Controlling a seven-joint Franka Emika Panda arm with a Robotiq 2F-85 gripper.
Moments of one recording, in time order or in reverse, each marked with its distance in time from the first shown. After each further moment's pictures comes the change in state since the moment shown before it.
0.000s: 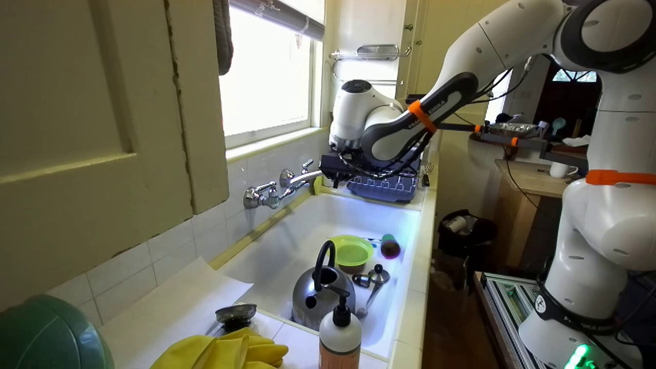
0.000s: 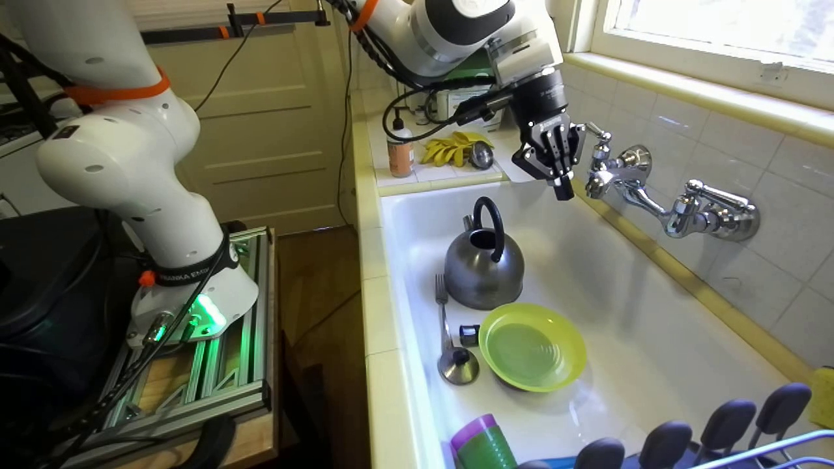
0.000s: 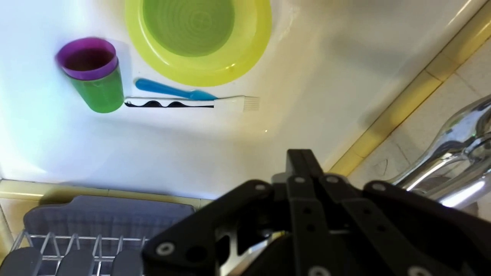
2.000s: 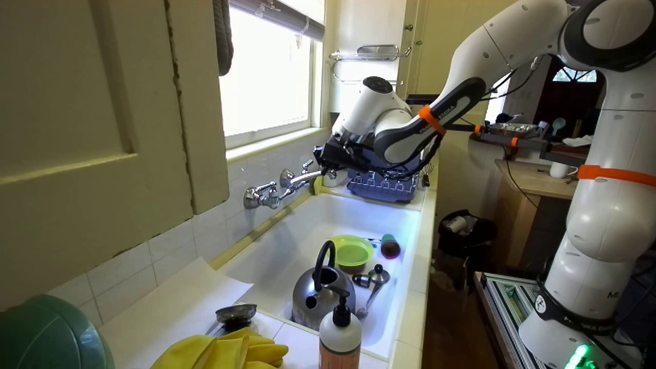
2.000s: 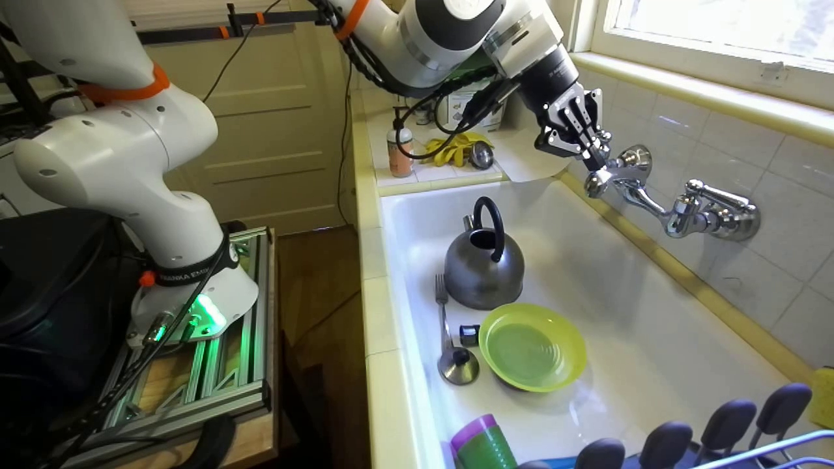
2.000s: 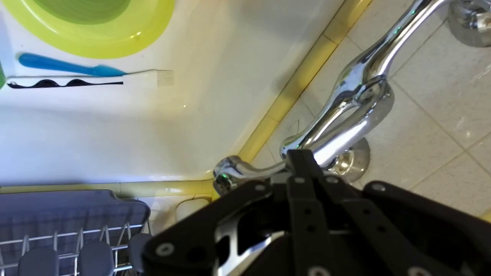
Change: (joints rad) arm -0.400 -0.026 0.343 -0.048 -0.150 0.320 0.086
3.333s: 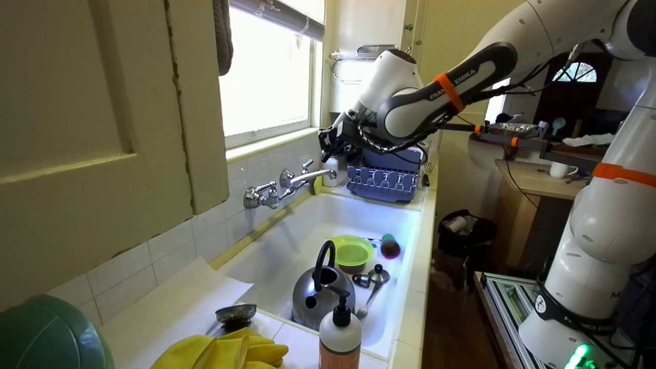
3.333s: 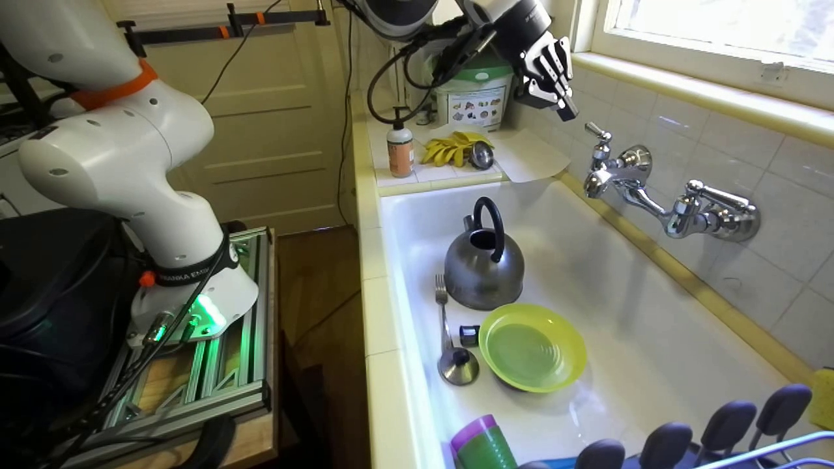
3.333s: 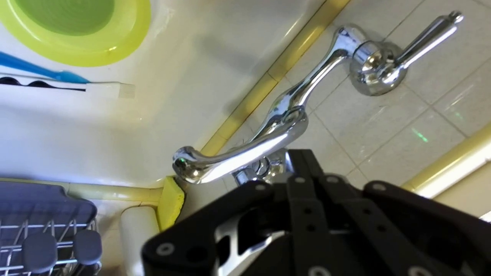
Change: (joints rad) arm 0.095 -0.194 -0.027 -0.120 0.535 0.024 -0.589
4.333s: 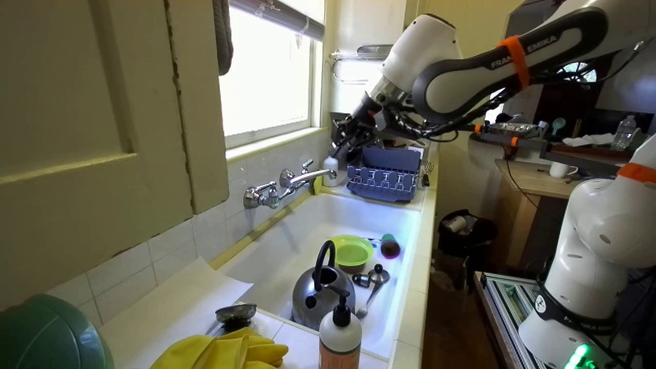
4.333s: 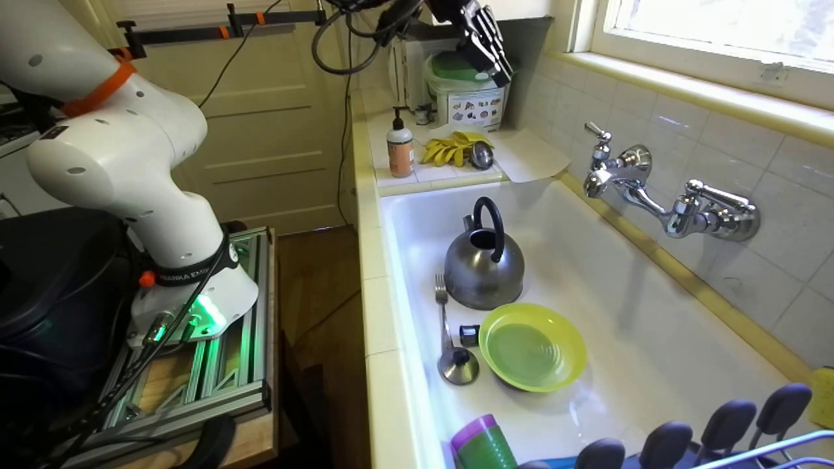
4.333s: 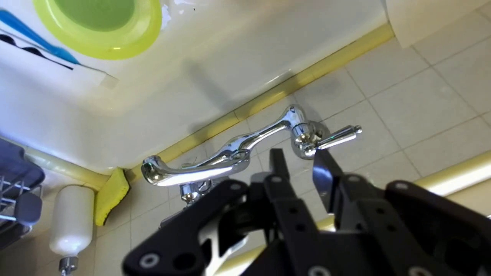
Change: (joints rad) arm 0.159 -0.277 -0.012 -0.140 0.176 -0.166 -0.387
